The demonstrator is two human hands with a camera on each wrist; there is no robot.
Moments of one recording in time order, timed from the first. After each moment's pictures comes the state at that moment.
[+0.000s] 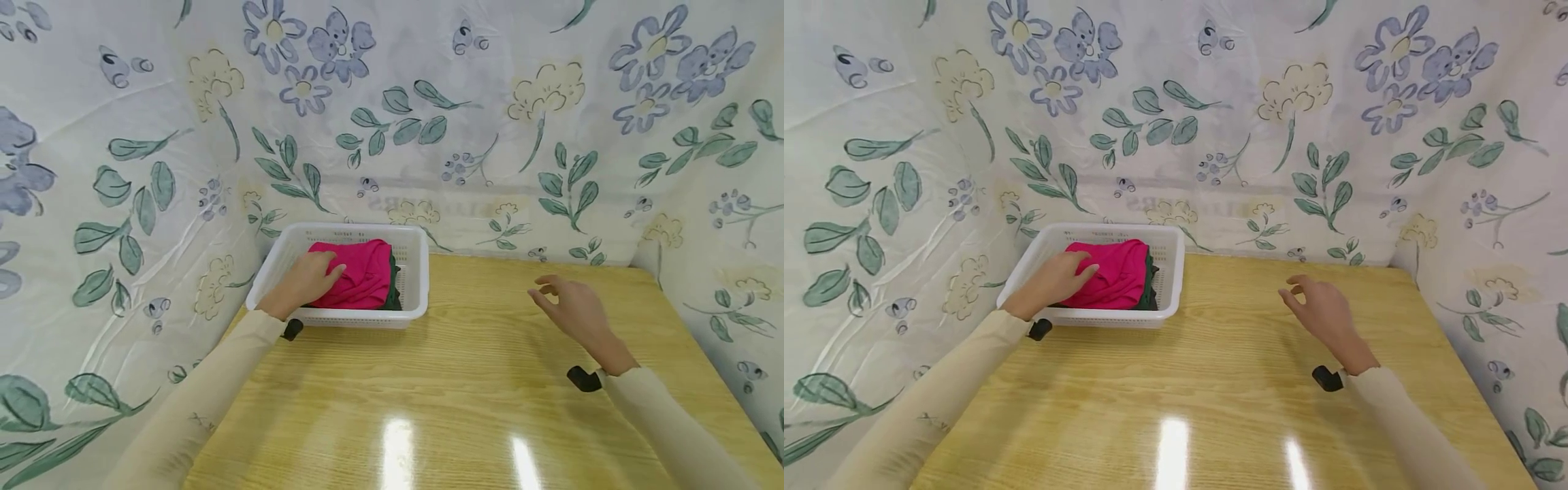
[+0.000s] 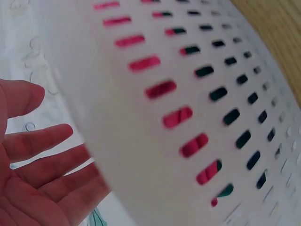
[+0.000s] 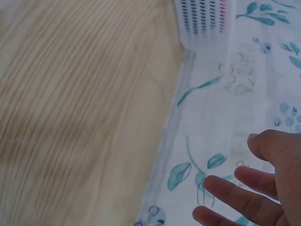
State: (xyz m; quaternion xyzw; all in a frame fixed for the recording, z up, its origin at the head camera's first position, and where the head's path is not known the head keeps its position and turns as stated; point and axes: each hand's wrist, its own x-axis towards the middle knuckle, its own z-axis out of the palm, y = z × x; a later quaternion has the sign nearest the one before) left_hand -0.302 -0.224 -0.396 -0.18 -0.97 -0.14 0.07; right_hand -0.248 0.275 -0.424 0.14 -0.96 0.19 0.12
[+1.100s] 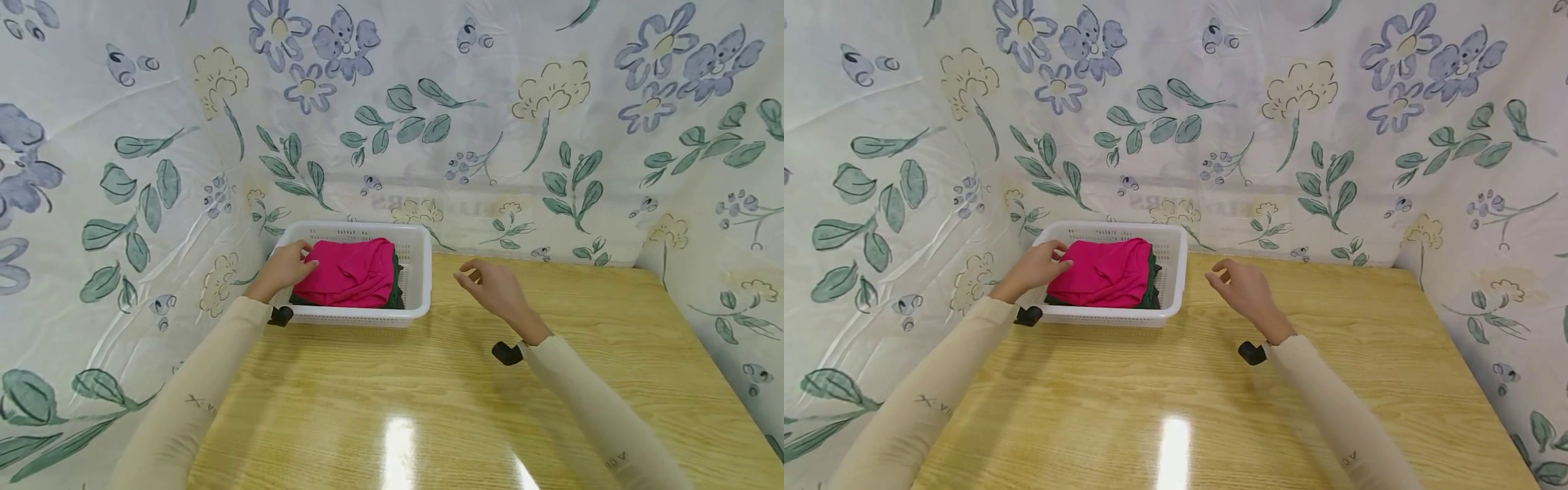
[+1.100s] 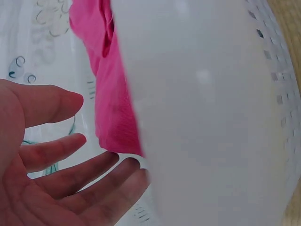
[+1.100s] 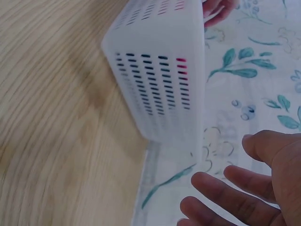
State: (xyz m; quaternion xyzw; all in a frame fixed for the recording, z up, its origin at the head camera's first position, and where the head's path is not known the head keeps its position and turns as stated) left_hand -0.315 -0.273 -0.388 -0.07 -0.97 -0.23 -0.01; right_hand -0.284 0.151 -0.414 0.18 -0.94 0.28 0.09
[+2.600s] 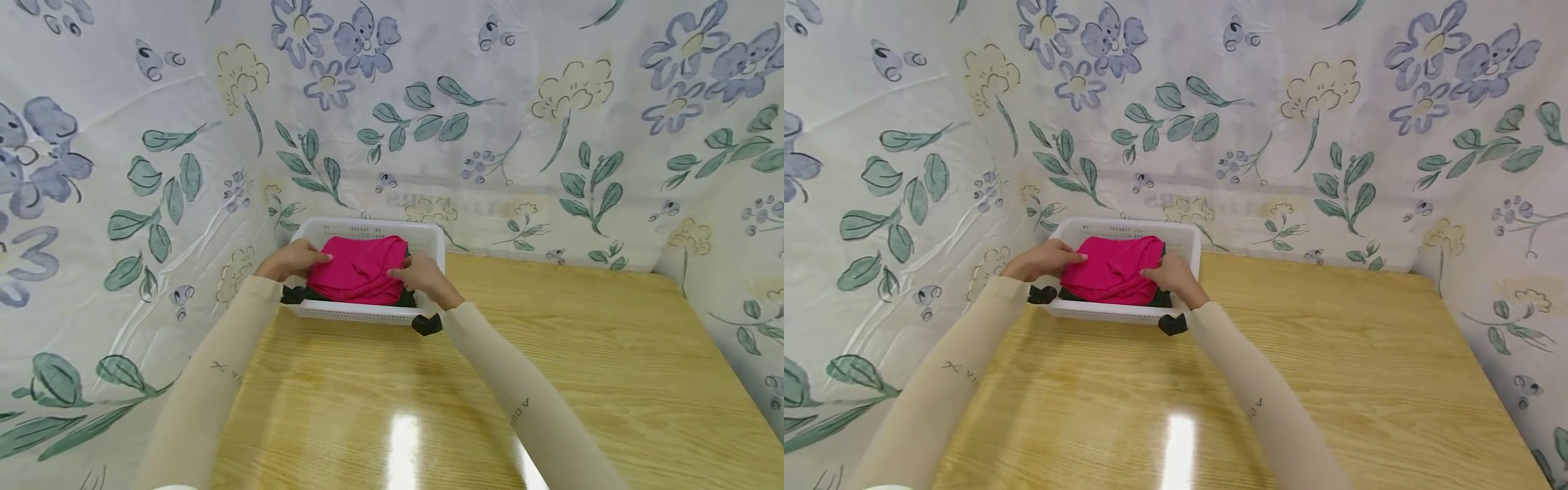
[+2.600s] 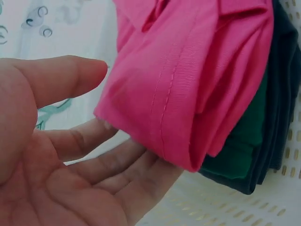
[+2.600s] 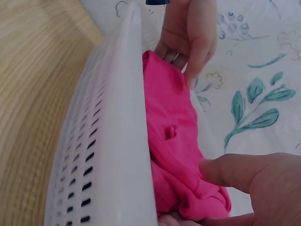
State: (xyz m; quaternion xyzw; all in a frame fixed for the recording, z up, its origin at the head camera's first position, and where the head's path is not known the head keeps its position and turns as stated) left_hand -0.332 -0.294 -0.382 0.02 -0.89 -0.42 -0.18; right_hand -0.319 0.001 -0.409 0.11 -0.86 0.47 -0.15
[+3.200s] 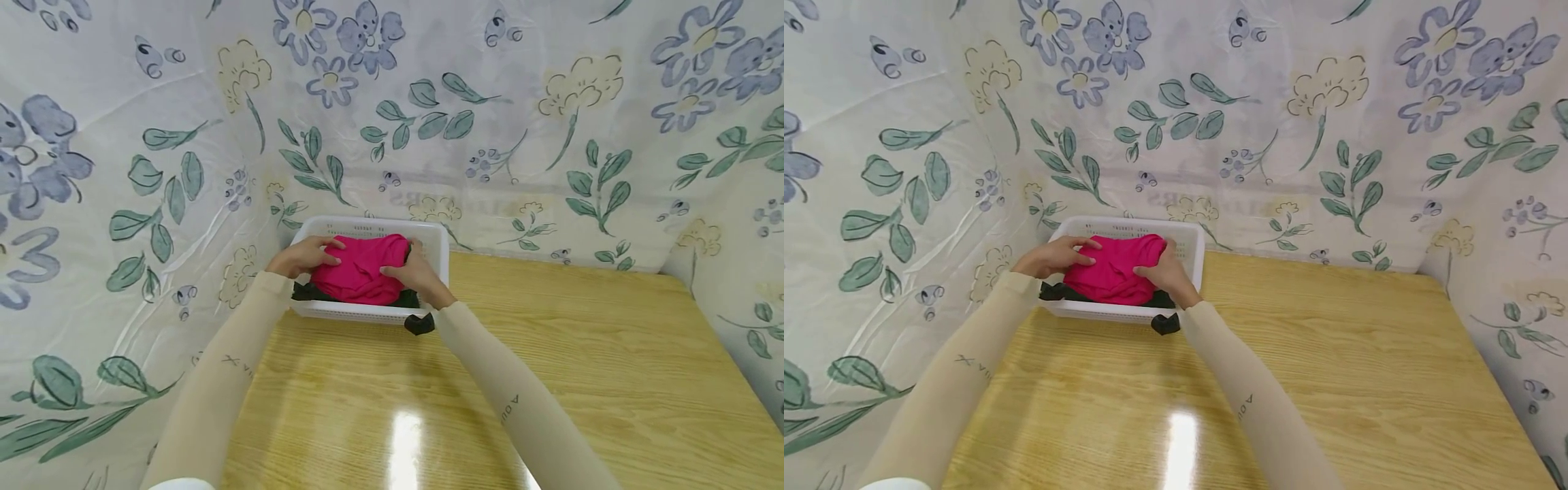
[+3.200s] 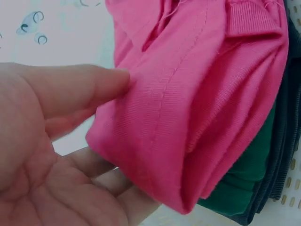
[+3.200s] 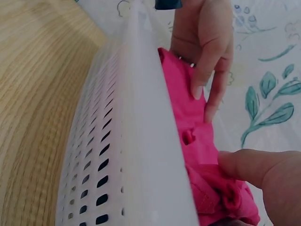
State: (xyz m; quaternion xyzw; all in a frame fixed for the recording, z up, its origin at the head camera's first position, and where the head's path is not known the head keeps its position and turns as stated) left_hand -0.343 -0.282 -0.385 0.00 -0.86 -0.46 -0.21; right_hand -0.328 -0.019 -0.425 0.09 -0.82 0.55 -0.13
